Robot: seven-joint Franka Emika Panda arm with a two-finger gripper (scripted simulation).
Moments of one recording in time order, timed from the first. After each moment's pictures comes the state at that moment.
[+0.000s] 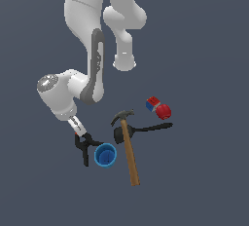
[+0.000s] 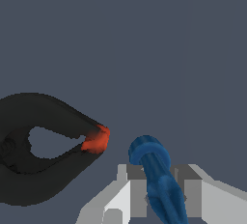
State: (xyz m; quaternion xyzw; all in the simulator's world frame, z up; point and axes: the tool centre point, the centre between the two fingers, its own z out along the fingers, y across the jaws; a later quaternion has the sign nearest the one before) arm 0.002 -0.247 0.043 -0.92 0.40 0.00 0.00
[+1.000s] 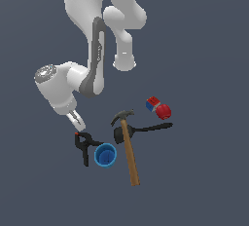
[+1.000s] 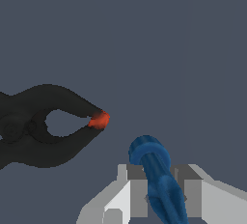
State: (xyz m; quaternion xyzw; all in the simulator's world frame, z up) arm -0.007 -0.242 0.072 -0.92 0.40 0.00 0.00
